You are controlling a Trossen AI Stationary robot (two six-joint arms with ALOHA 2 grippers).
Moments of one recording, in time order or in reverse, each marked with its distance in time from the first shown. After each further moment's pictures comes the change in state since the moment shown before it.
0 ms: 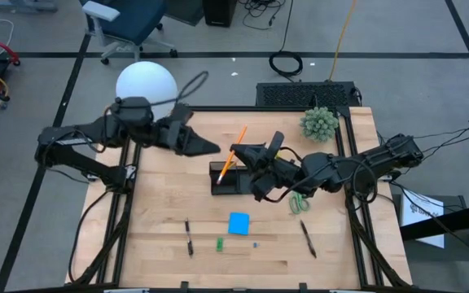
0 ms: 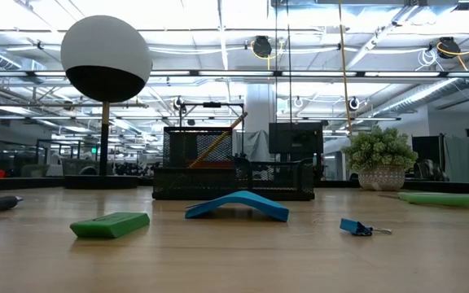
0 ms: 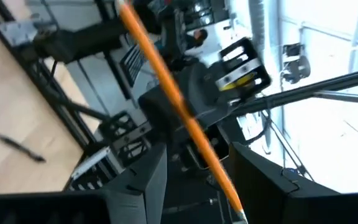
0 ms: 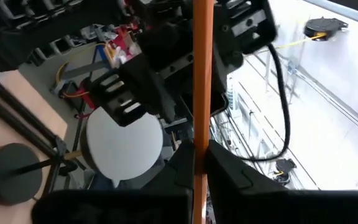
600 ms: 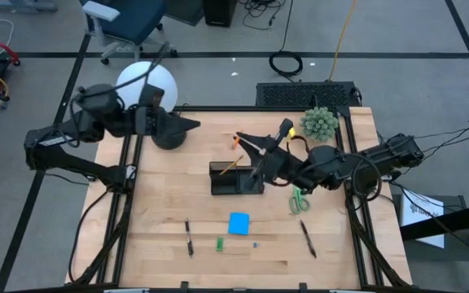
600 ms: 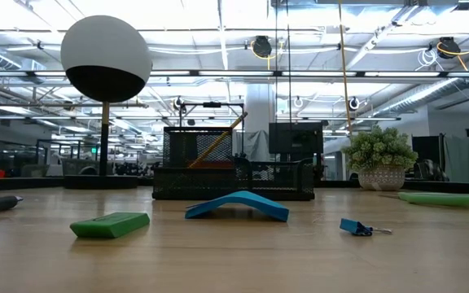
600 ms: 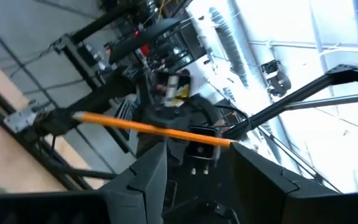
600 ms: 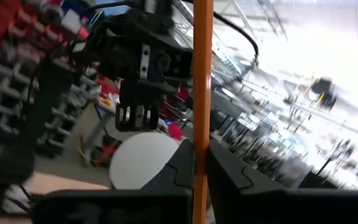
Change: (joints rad) left arm 0.062 -0.131 0.001 0.013 -0.073 0.211; right arm -0.029 -0.003 0.000 0.126 0.031 0.569
